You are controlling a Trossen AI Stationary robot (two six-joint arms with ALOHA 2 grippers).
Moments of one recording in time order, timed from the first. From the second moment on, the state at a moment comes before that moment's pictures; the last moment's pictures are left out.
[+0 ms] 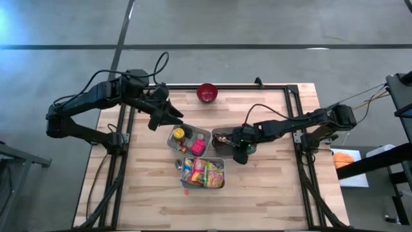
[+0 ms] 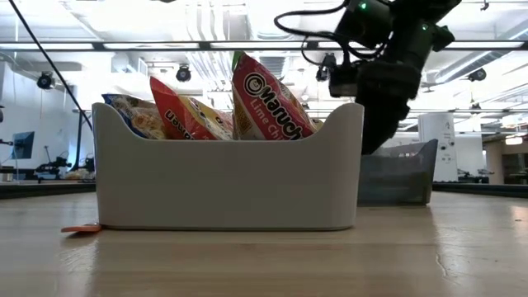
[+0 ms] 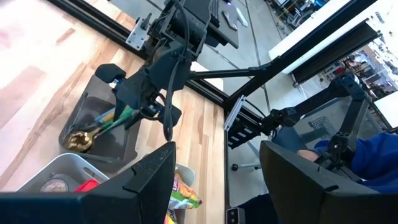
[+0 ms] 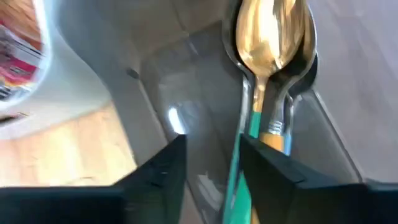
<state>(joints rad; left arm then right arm) 0.23 1.18 1.43 -0.72 0.46 -0.50 0.03 1.53 0.86 -0.42 0.03 0.40</state>
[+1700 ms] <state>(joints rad) -0.24 1.35 0.69 -0.35 0.10 -0.90 0.02 1.52 1.28 -0.84 0.13 0.22</state>
